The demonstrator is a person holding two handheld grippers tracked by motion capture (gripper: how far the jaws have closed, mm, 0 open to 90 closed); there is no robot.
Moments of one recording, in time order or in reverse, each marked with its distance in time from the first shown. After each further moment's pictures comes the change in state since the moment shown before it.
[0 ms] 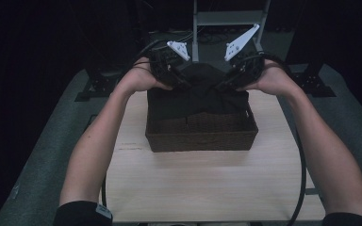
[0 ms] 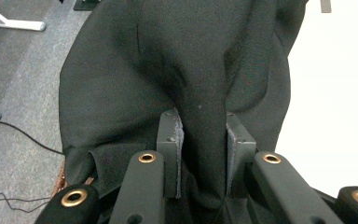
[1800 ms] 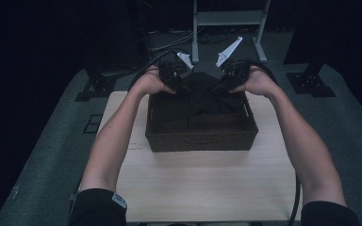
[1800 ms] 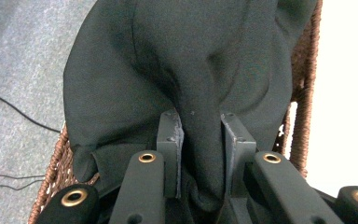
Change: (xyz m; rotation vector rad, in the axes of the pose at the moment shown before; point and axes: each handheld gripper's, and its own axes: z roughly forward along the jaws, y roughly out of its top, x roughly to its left) left arm 0.040 -0.030 0.074 0.077 -0.009 -0.078; right arm -0.052 -0.033 0.069 0.067 0.019 0.067
